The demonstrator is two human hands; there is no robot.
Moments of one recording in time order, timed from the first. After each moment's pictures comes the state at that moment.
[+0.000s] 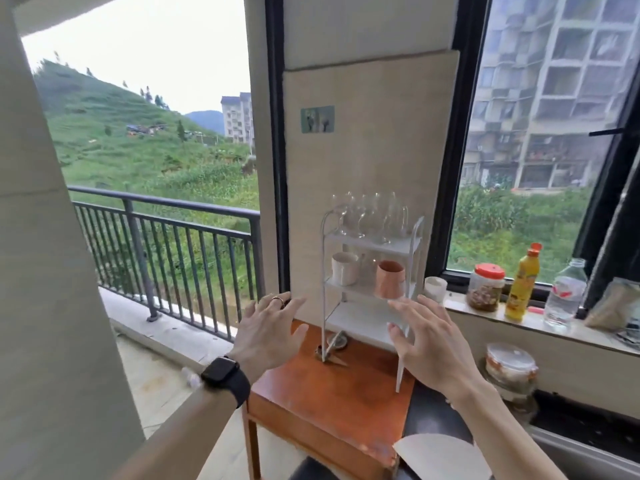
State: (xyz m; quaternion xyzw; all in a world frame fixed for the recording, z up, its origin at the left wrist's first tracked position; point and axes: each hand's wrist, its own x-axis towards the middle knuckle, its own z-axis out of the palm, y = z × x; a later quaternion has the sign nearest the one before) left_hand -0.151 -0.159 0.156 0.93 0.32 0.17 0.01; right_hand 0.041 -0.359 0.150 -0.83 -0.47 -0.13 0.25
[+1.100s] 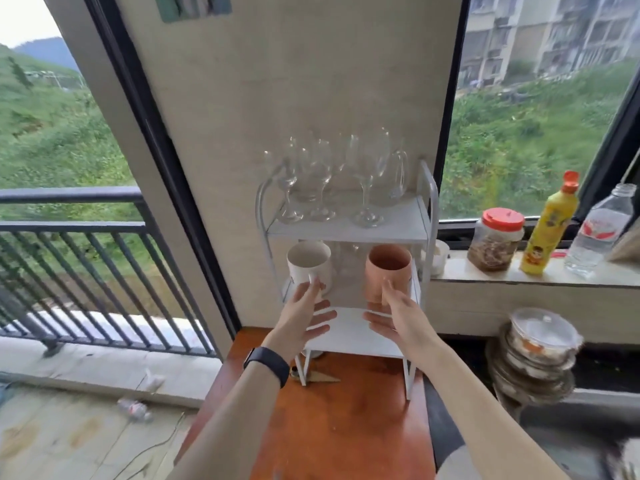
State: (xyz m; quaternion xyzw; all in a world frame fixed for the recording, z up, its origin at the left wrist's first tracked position) left_hand 0.164 0.065 0.058 0.61 0.31 0.09 0.73; right_hand 0.255 -0.102 0.041 -0.65 -0.07 0.29 0.70
